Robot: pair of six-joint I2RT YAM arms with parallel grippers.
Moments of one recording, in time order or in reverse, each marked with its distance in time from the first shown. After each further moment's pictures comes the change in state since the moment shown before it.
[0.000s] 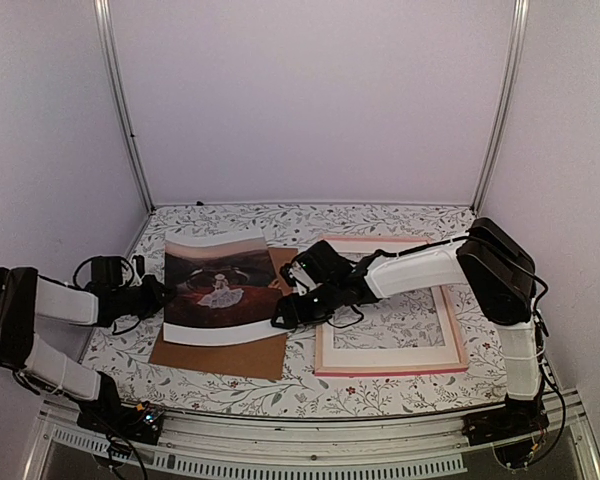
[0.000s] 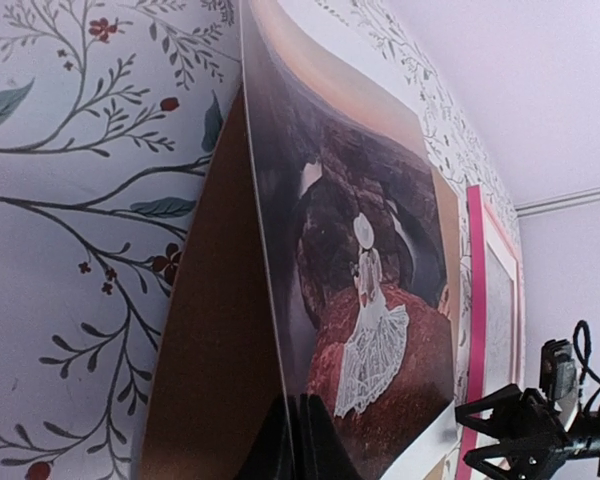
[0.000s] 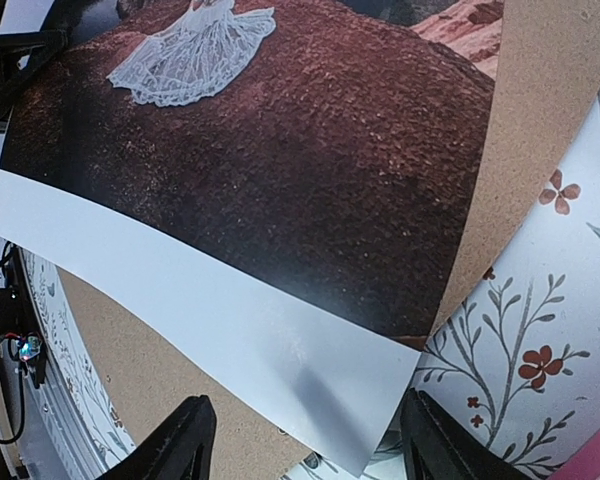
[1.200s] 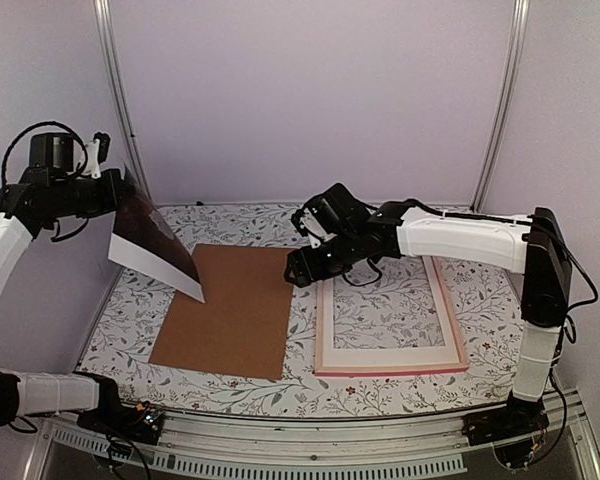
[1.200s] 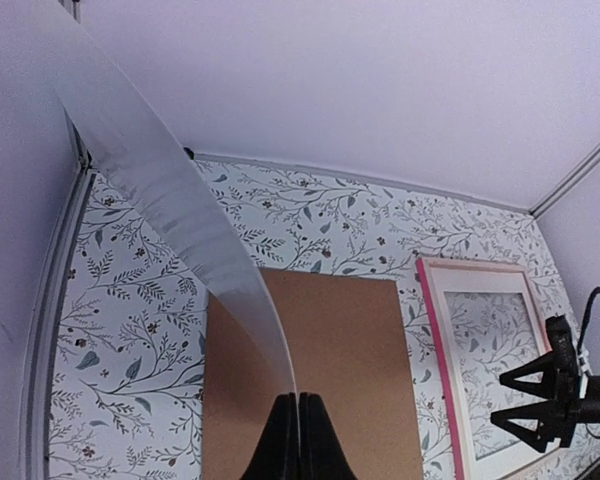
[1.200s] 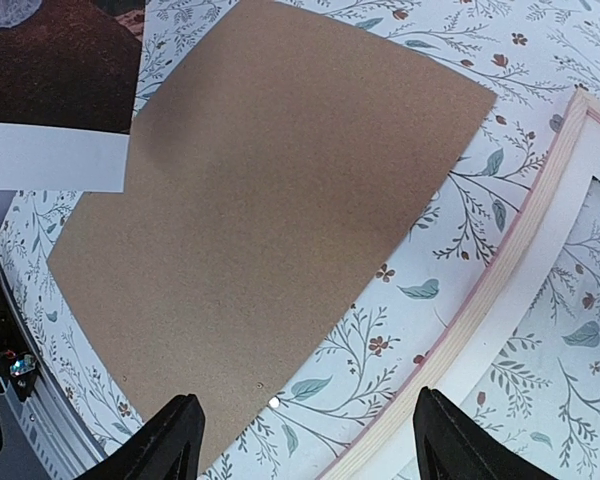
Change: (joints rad) left arm -0.130 -0.320 0.941 -1.077 -0.312 0.374; right arm -0.023 -0.209 0.198 -0.372 0.254 -0.173
